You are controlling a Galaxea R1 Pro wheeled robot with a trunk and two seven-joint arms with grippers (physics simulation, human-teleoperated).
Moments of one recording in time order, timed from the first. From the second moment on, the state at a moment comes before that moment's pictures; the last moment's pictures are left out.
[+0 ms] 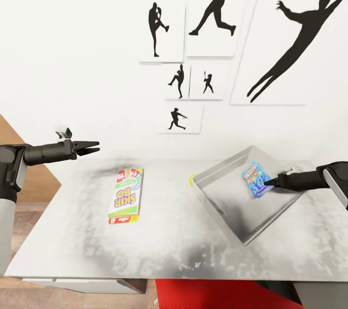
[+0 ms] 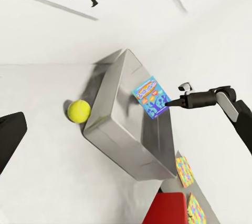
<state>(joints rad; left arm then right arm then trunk) -1.01 0.40 0.25 -0.95 -0.05 1.03 -1.56 -0.94 -0.61 0.16 -0.81 -0.23 1.04 0.85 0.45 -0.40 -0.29</state>
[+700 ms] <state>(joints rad) -1.01 0.40 0.25 -0.95 -0.05 1.03 -1.56 -0.97 -0.61 0.16 -0.81 -0.22 1.04 0.85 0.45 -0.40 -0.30</state>
